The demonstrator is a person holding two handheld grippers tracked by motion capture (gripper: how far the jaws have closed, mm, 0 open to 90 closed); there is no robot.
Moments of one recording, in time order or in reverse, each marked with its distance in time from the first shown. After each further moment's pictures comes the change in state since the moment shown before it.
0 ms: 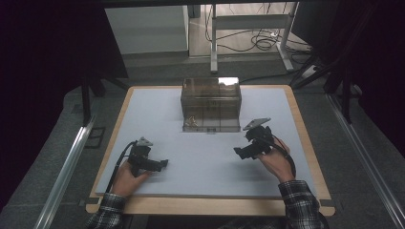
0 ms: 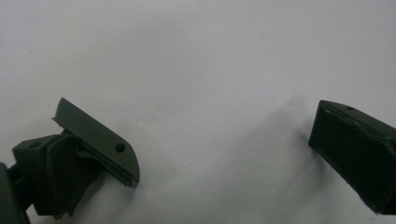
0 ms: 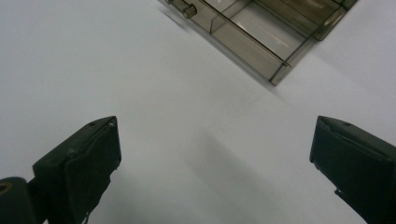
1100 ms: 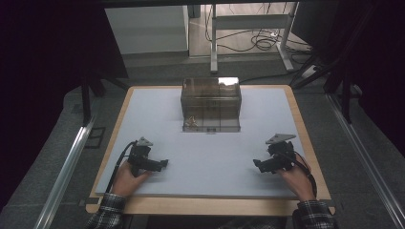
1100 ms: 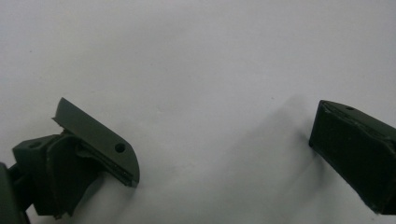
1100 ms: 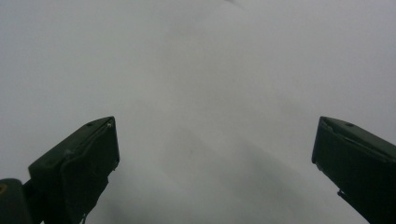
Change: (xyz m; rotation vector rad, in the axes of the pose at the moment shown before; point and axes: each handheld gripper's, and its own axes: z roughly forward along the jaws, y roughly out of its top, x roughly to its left) left arm 0.000 0.000 0.000 0.000 0.000 -0.004; right arm -0.016 -0.073 -0.025 0.002 -0.059 0.101
